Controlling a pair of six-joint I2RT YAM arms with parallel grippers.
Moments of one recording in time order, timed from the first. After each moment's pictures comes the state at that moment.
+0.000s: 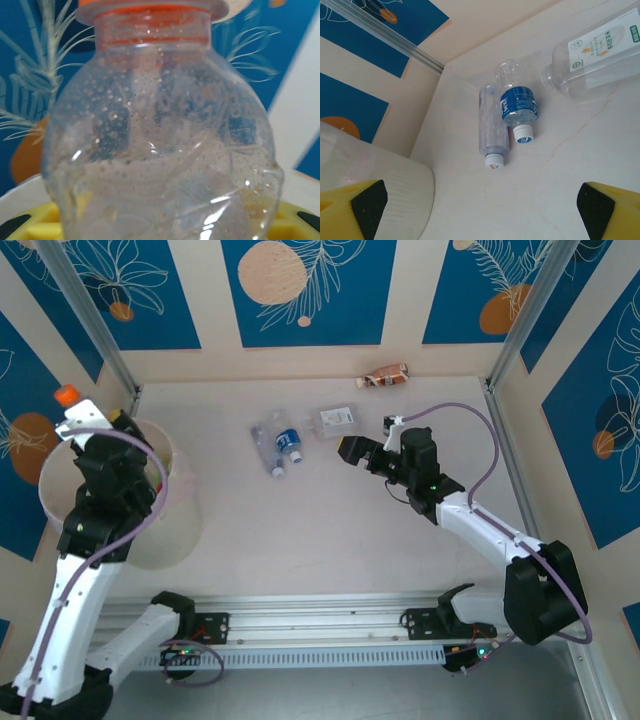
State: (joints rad) left arm -0.24 0.86 1.25 -0.59 -0.87 -0.32; right arm 0.42 1.26 0.77 0.14 -0.33 0.74
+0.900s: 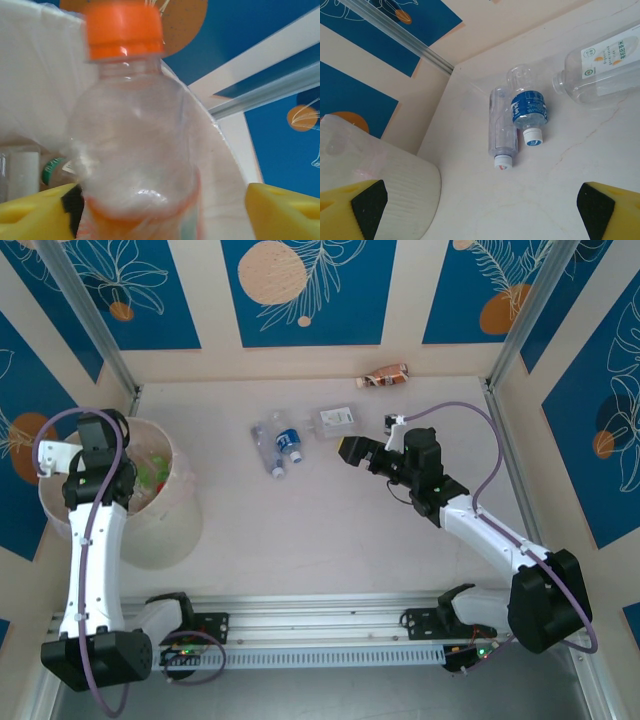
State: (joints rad) left arm 0.17 1.05 1.21 -0.76 -0.58 -1.24; right arm 0.42 1.21 0.77 0.13 -0.34 0.71
